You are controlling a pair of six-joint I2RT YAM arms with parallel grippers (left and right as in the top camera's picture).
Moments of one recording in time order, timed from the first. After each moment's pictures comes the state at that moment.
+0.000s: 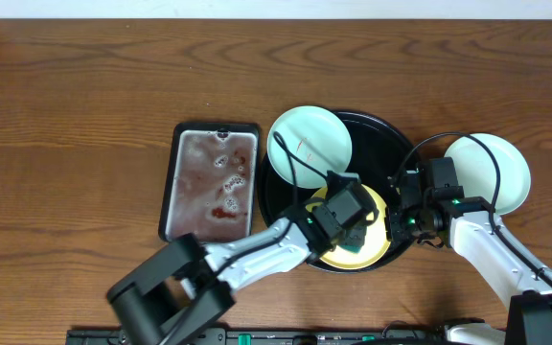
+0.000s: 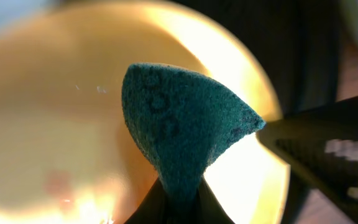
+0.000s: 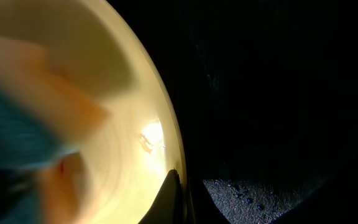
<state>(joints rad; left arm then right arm) -0.99 1.78 0.96 -0.16 0.01 -0.84 0.14 1.43 0.62 -0.52 -0.25 0.05</state>
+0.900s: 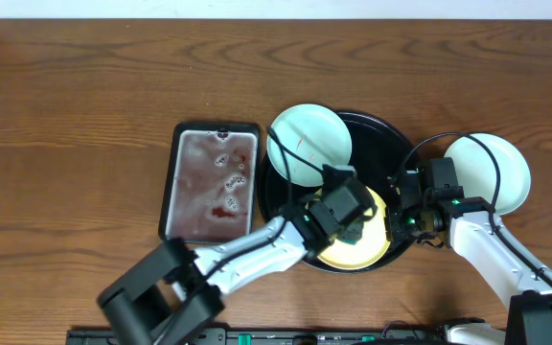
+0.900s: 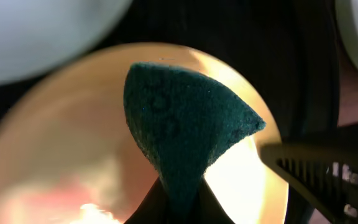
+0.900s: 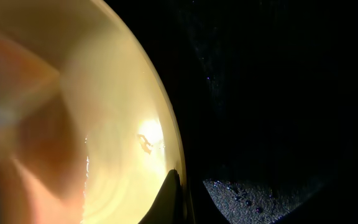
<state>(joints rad) -0.98 1.75 0.97 -0.18 -0.06 -0.83 0.14 1.43 0.61 -0.52 -0.25 0.06</state>
